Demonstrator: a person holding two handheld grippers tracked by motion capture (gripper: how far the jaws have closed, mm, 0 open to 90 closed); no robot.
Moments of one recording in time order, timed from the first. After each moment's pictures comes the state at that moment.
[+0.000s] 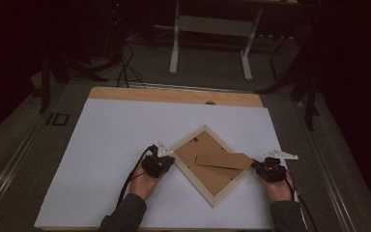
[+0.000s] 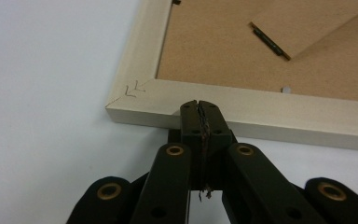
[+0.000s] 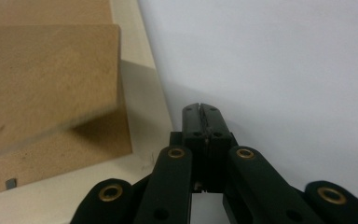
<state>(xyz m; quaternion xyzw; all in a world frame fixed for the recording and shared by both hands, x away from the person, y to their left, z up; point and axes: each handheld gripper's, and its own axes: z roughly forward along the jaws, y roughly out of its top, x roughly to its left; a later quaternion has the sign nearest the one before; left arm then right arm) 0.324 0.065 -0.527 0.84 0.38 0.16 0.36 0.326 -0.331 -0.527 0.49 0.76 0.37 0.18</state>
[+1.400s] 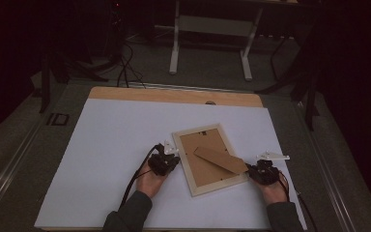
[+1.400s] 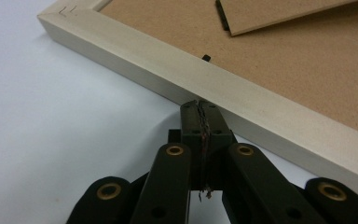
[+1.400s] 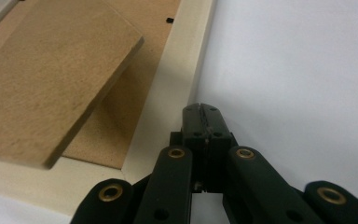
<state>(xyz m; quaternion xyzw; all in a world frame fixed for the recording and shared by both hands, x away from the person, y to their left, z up) 0.335 0.050 -0.535 0.84 0.38 0.14 0.37 0.322 -0.313 -0.532 0.47 0.79 0.37 0.14</state>
